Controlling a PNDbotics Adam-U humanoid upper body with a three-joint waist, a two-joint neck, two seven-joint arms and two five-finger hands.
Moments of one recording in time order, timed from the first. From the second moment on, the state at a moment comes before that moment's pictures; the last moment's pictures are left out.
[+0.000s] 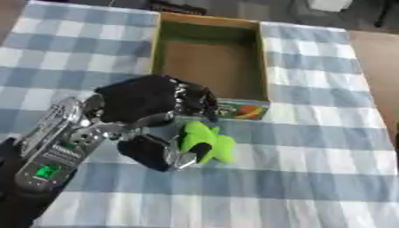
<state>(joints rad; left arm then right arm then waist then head) -0.48 0.60 -0.46 -1.98 -0.61 -0.23 -0.45 -0.56 -0.27 0.05 -1.99 -0.48 -0.76 -0.14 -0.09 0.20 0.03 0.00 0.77</state>
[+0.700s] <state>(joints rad) -0.47 0.58 -0.47 -1.98 -0.47 -0.18 -0.53 -0.56 -0.27 0.05 -1.99 -0.48 -0.76 -0.14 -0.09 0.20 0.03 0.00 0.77</state>
